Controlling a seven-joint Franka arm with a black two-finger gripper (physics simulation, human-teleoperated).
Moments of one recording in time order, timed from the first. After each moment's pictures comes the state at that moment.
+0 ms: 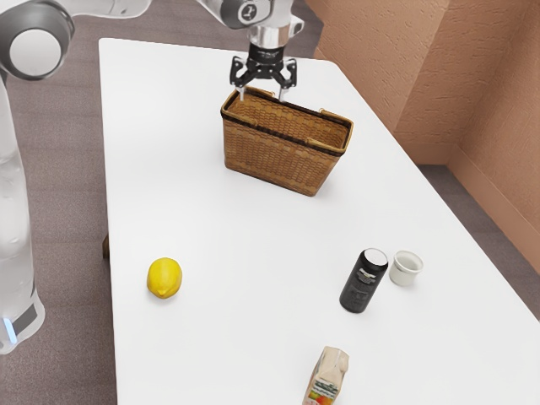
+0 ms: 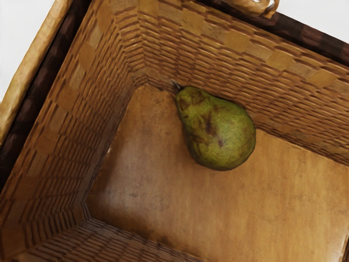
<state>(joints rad) 0.13 -0.07 0.23 -1.76 0.07 1.87 -1.06</state>
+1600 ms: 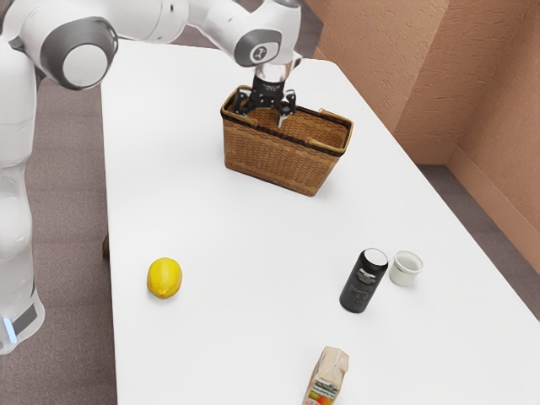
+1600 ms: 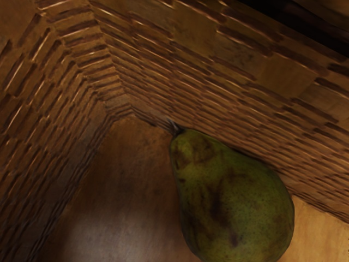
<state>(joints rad) 0.20 0.12 0.23 -1.76 0.05 2.02 -1.10</state>
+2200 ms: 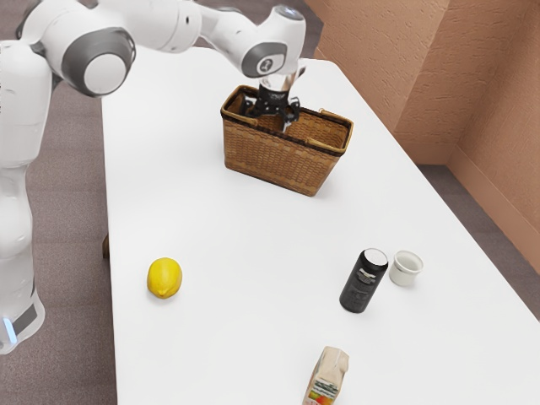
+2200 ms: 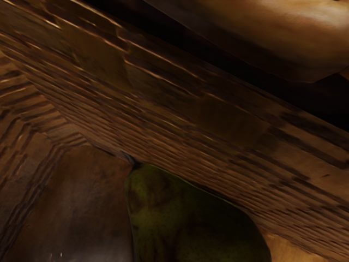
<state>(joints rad) 0.21 0.22 0.22 -1.71 0.04 2.07 -1.08</state>
